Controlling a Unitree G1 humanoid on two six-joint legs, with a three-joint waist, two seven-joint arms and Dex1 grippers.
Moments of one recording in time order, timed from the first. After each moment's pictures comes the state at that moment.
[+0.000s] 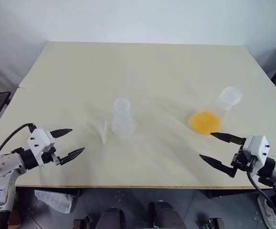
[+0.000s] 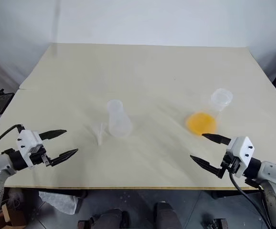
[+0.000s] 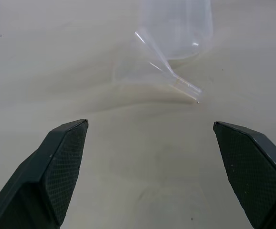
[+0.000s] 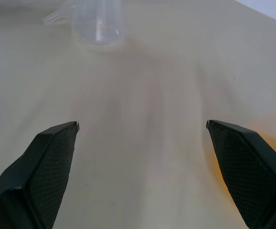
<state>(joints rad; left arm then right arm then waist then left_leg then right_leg) 0.04 0.76 0.34 -0.02 -0.36 0.01 -0.95 0.14 -0.74 -0.34 -0.23 0.49 0.04 1.08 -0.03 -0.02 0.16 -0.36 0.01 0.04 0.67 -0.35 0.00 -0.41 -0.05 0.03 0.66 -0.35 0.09</state>
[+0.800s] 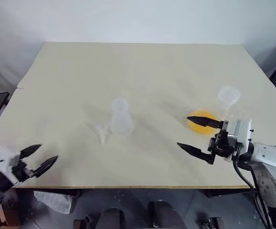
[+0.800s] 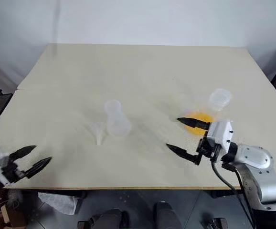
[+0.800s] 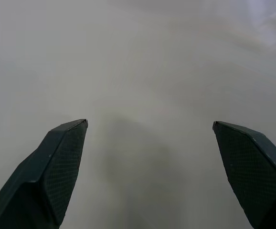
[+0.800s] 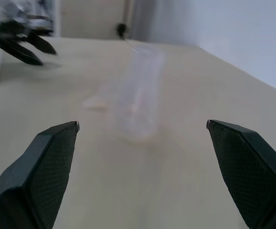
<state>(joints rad) 0.20 0.72 0.58 0.24 -0.48 0.03 -0.93 -0.08 -0.67 -0.15 -0.42 0.58 0.14 1.03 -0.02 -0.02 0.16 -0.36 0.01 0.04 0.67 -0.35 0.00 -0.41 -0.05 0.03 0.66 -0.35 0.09</state>
